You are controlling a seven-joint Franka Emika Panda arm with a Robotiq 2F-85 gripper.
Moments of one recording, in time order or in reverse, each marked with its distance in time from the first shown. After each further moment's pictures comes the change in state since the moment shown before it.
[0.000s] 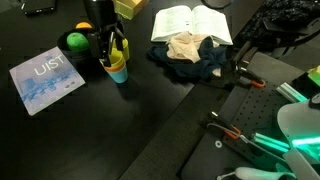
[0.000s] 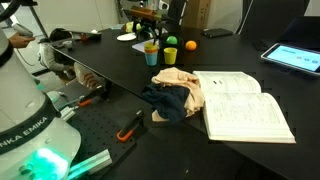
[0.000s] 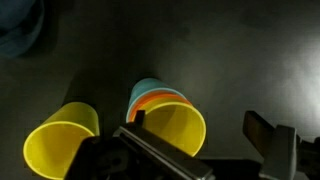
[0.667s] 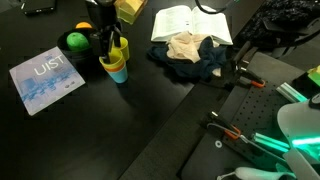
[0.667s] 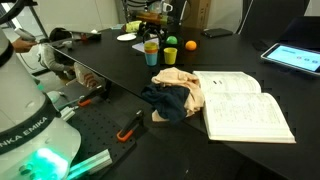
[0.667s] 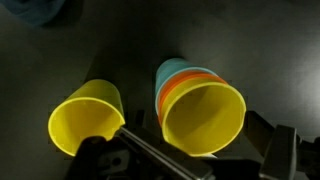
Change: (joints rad) arm -0.004 0.055 -0.018 0.022 -0.056 0.117 -0.019
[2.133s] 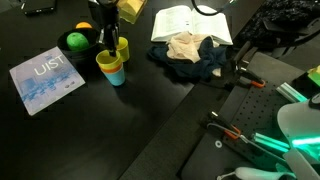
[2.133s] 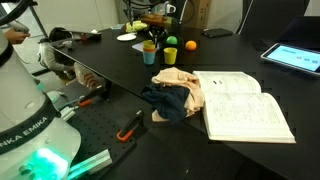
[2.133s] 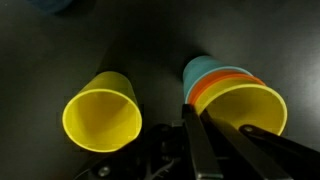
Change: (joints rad) arm -0.020 0.031 0.000 0.026 -0.014 0.029 -0.037
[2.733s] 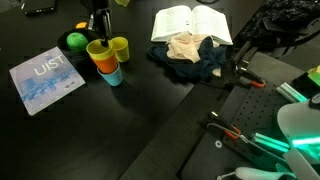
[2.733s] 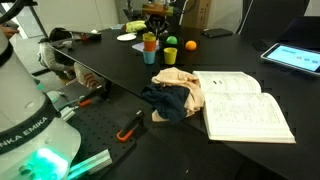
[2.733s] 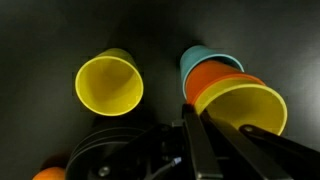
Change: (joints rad) arm 0.000 -0.049 0.007 0.041 -0.010 -0.073 -0.017
